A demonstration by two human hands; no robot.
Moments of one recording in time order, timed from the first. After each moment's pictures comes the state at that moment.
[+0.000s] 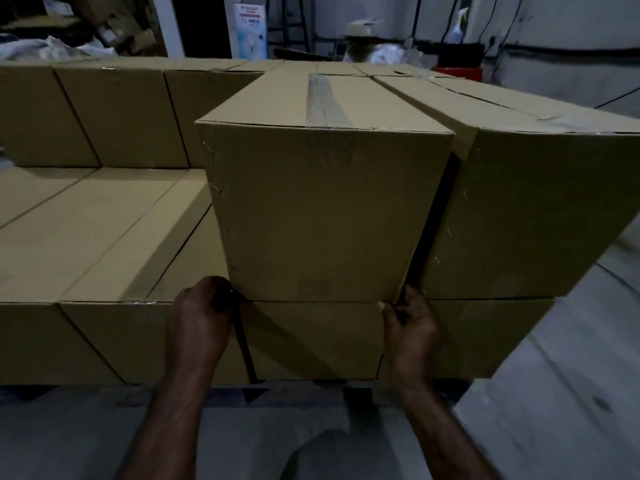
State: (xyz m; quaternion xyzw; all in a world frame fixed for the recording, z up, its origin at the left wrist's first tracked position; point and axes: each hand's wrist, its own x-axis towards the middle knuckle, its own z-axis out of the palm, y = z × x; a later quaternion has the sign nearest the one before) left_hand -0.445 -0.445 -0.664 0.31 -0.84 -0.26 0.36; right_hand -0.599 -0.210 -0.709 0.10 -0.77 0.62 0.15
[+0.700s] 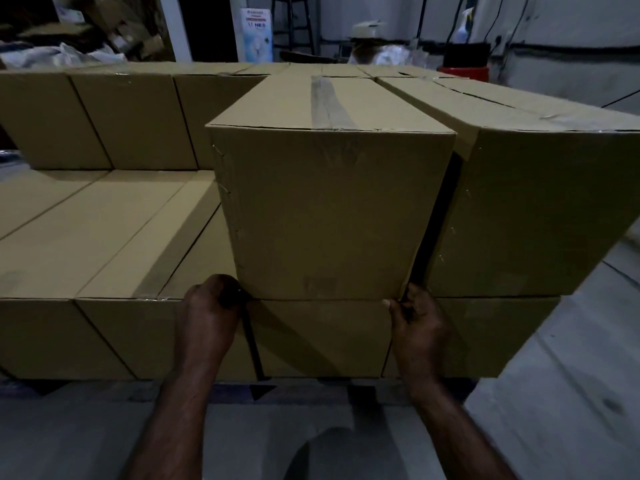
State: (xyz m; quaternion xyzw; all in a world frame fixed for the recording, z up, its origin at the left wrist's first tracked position) left_hand -0.441 -0.451 -0.665 0.29 -0.85 -0.27 0.35; right_hand -0.606 -0.204 -0.713 0.13 -0.77 0.60 0.17
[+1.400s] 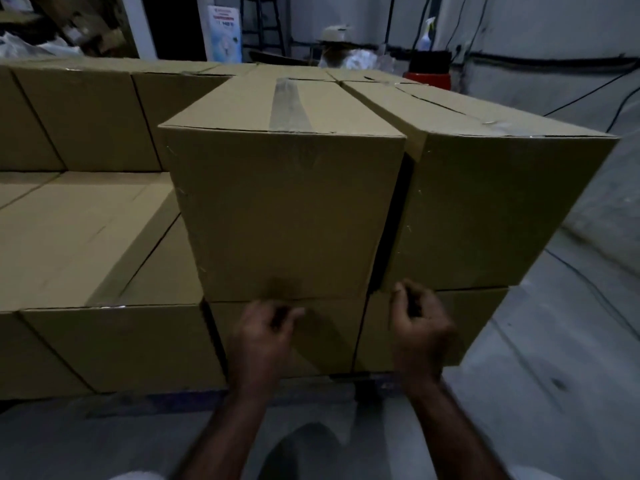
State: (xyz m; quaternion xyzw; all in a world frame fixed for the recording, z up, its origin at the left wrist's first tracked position) left_hand -0.484 -0.337 -0.684 0.21 -0.83 -0.31 0.41; right_hand -0.591 -0.162 -0.672 0.14 -0.74 0.57 0.33
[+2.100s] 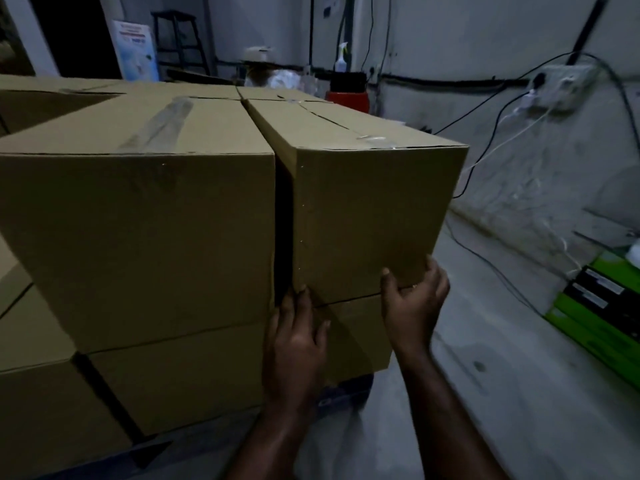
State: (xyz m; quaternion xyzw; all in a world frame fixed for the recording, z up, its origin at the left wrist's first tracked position) left_hand -0.580 -0.194 -0.684 0.12 -0.89 -0.24 0.36; right_hand -0.674 -0.060 -0.644 -0.04 -0.80 0.53 0.29
